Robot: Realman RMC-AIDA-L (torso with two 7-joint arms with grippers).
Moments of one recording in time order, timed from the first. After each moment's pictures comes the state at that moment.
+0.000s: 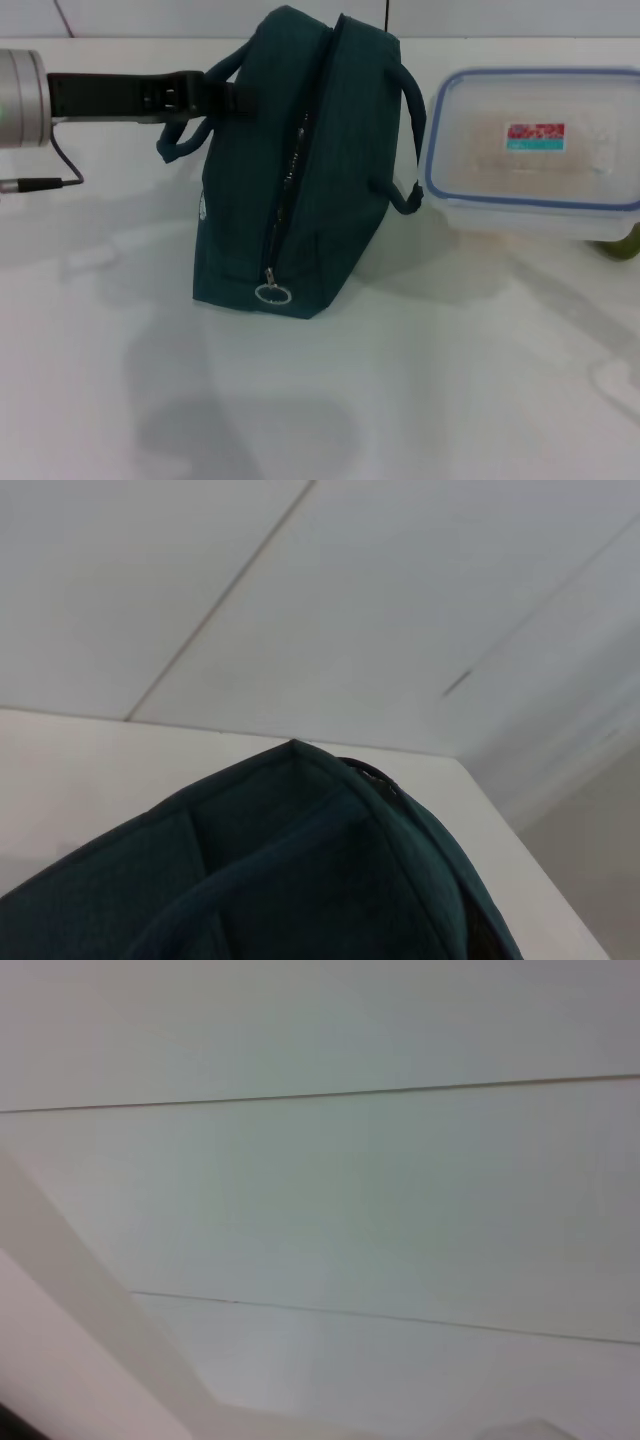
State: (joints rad) left arm -0.50 -2.08 0.92 1.20 1.97 1.51 -2.49; right arm 0.35 2.01 -0.57 -0.09 -1.42 -2.04 2.05
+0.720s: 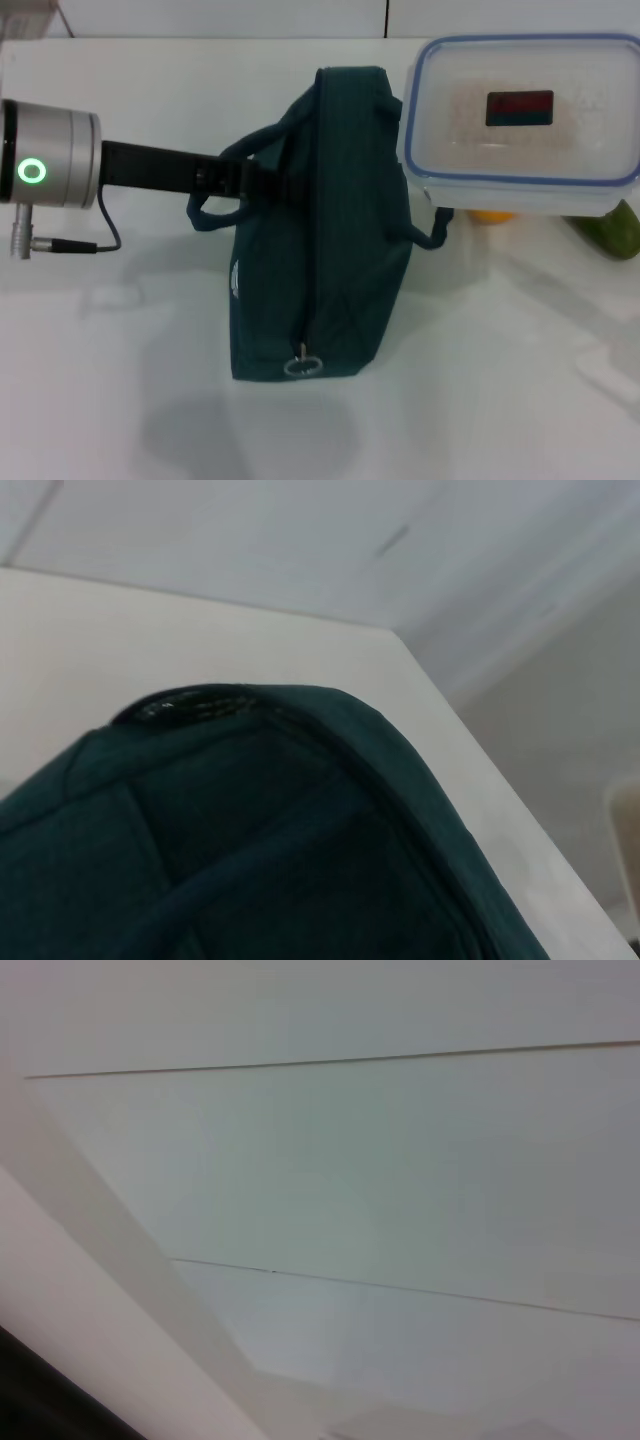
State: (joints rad) left arm -0.46 -2.09 1.08 1.22 1.94 1.60 -2.50; right arm 0.41 2.01 -0.57 -0.09 -1.41 -2.06 2.03
